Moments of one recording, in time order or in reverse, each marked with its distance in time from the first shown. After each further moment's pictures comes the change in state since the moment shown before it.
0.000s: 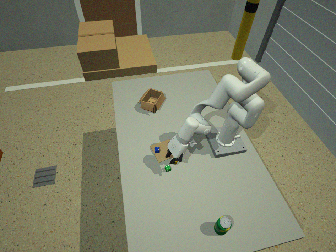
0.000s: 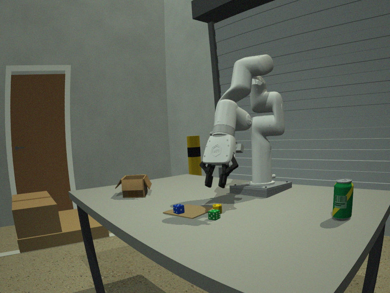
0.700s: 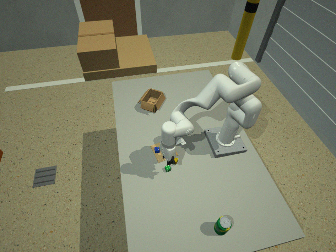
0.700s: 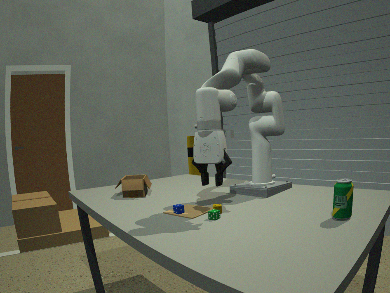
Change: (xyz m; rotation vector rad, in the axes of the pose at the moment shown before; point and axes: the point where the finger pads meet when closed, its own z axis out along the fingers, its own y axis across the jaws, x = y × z) arm -0.024 0.000 0.001 0.001 0.426 0.004
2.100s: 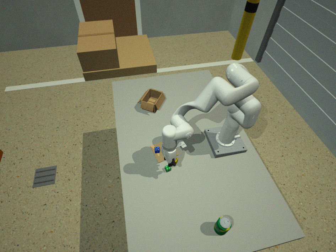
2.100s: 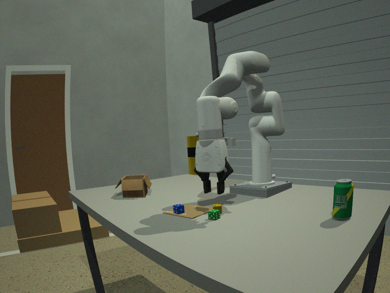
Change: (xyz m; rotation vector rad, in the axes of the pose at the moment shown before) arm 0.010 0.000 0.027 0.000 0.026 0.027
